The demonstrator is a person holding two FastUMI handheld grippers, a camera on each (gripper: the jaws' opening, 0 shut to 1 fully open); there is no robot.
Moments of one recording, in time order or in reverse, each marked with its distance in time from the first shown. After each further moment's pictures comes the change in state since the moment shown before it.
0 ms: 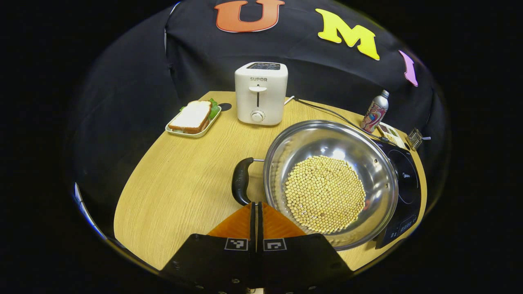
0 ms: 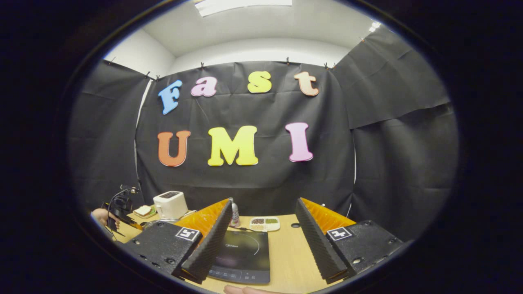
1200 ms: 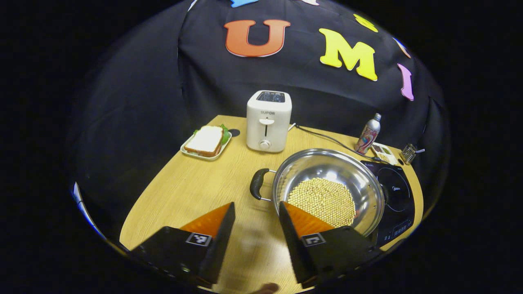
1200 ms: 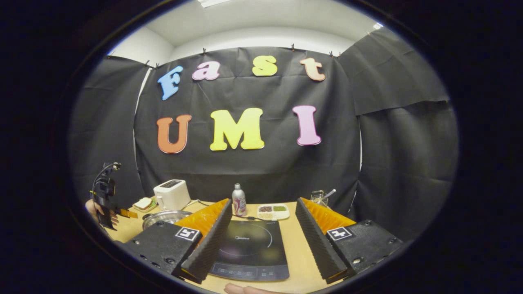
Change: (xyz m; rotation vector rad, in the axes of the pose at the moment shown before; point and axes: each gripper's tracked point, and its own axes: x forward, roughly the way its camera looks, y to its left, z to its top) left arm -0.058 0.013 0.036 0.010 -0.223 0.014; right arm 0.035 0.055 -0.045 0.023 0.107 -0.009
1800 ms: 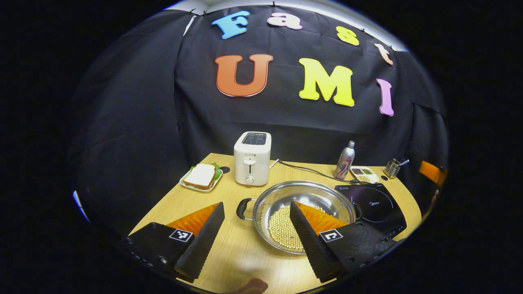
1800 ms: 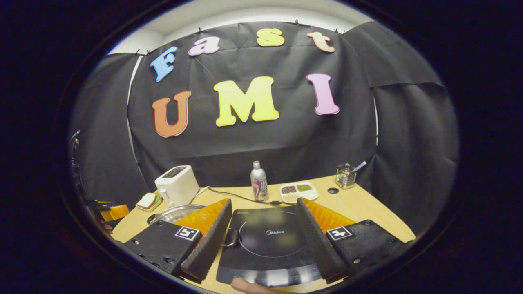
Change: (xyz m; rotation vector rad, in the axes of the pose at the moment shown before) left arm -0.052 -0.030 0.046 0.009 -0.238 -0.081; right arm 0.093 0.095 -0.072 0.050 0.217 0.011
